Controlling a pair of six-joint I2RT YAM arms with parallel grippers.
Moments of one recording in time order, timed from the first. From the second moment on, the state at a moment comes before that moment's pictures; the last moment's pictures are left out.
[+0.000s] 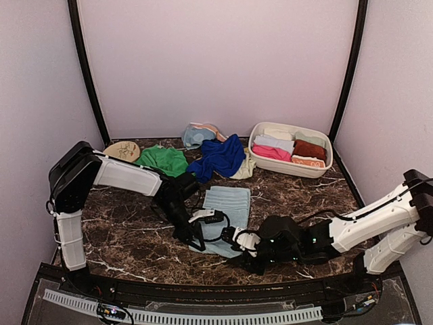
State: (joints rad) left arm -0.79 1.98 1.19 -0.67 0.79 0.58; right arm 1.31 1.41 0.57 0.20 0.03 0.02
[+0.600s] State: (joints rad) left arm -0.77 2.03 1.23 -0.78 0.85 0.60; right arm 1.39 1.69 0.67 0.28 0.37 -0.11
